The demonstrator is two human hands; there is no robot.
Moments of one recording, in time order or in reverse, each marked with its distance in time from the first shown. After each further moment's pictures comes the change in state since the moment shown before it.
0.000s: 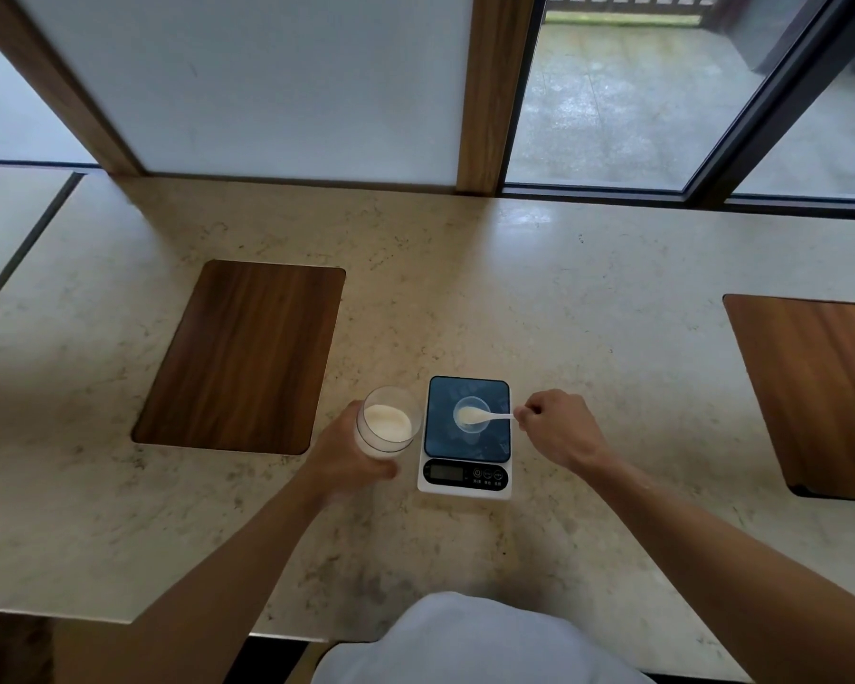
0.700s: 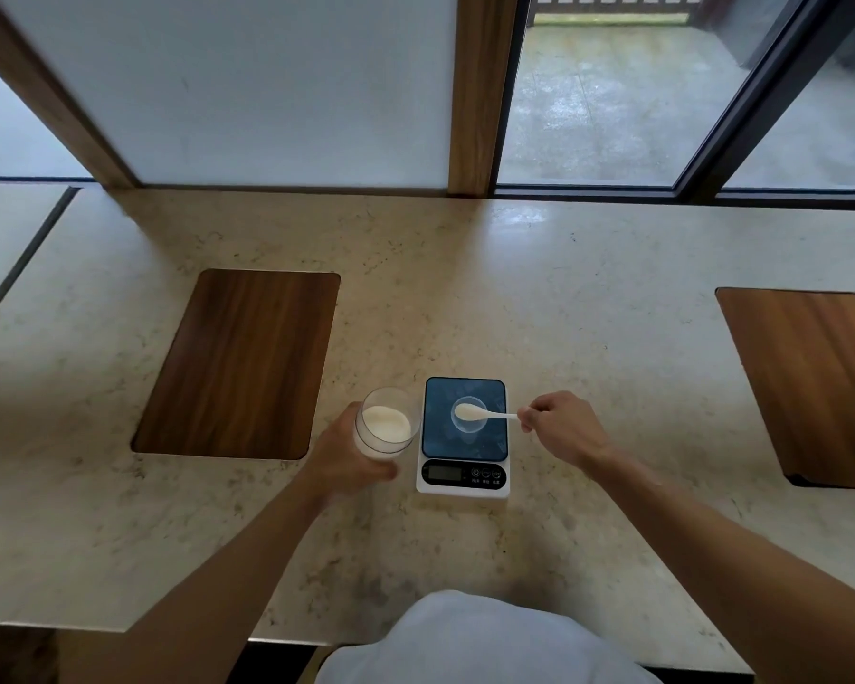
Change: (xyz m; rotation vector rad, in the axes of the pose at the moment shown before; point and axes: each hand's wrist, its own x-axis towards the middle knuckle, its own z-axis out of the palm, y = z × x) left_hand -0.004 0.007 0.000 0.024 -0.003 0.001; right_hand -0.006 0.004 -0.008 0.164 -0.051 0.109
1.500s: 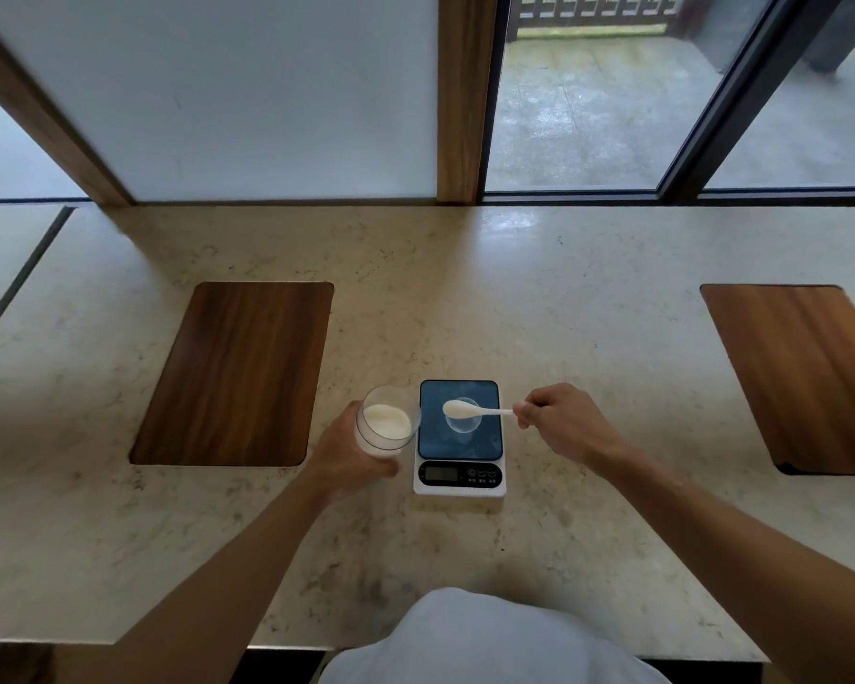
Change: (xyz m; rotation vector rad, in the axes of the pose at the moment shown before) left_hand 0.002 0.008 0.004 0.010 0.003 0.026; right_hand -0.032 -0.017 -0.024 0.051 -0.004 -0.114
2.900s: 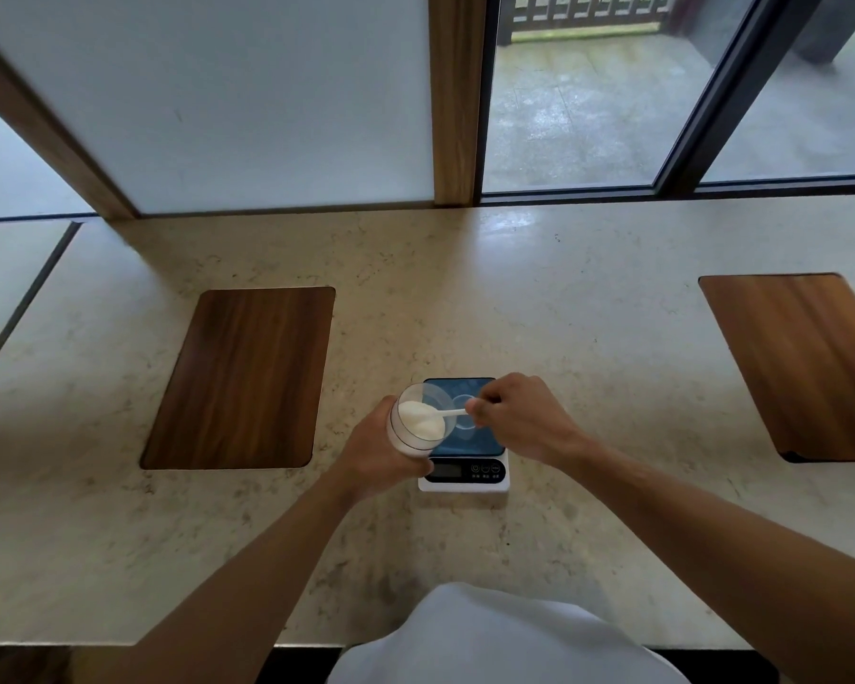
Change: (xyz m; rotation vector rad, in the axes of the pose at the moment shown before) left_hand 0.004 0.013 0.025 0.026 -0.077 0.198; right_hand -0.017 -0.052 0.022 -0.040 -0.025 -0.122
